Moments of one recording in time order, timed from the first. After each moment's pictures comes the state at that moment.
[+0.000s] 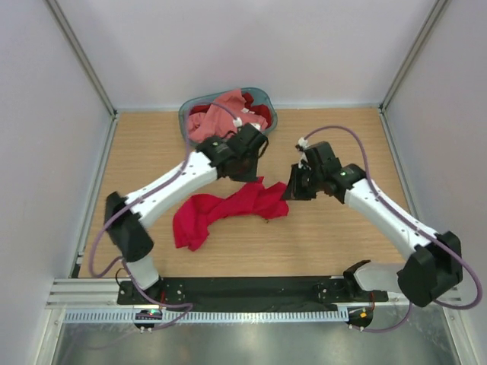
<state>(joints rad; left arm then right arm) -0.85 1.80 1.70 -0.97 -0.20 -0.60 0.48 1.30 0.97 -0.62 -0.27 0.54</state>
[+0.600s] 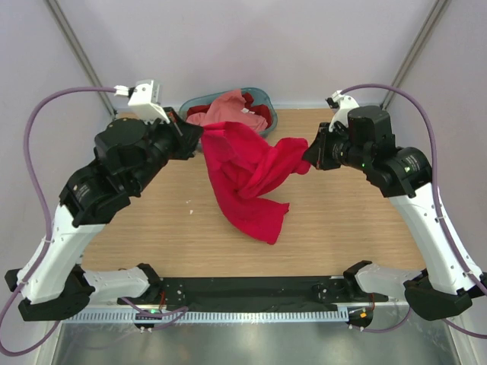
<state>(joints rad) -0.85 1.15 1.77 -0.77 -0.39 -0.49 0.48 1.18 1.63 -0.99 -0.09 0.33</state>
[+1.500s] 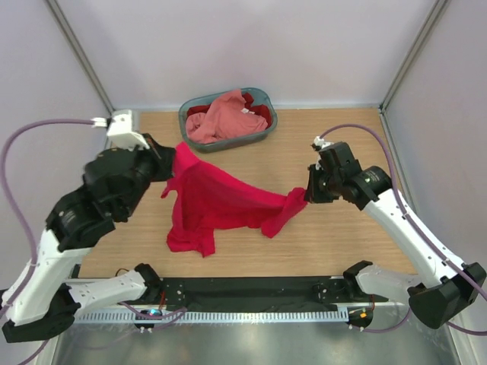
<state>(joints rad) -0.85 0.94 1.57 -0.81 -0.60 -0.47 0.48 1.11 1.18 -0.96 -0.02 0.40</state>
